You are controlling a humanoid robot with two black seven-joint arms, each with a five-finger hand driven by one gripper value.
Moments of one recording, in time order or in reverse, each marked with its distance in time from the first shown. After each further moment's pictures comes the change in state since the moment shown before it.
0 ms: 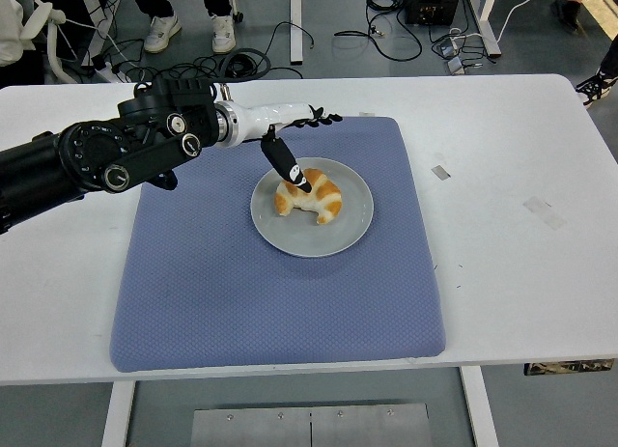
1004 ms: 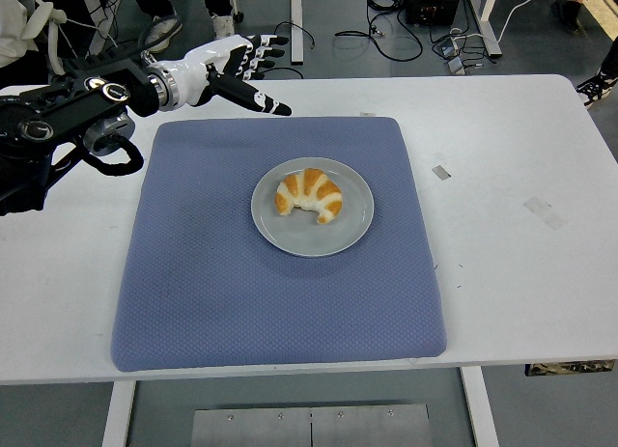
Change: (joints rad) left arm 0.112 0.150 -0.217 0.003 -0.419 0.044 -0.011; right arm 0.011 0.000 0.003 -0.011 0.000 -0.005 0.000
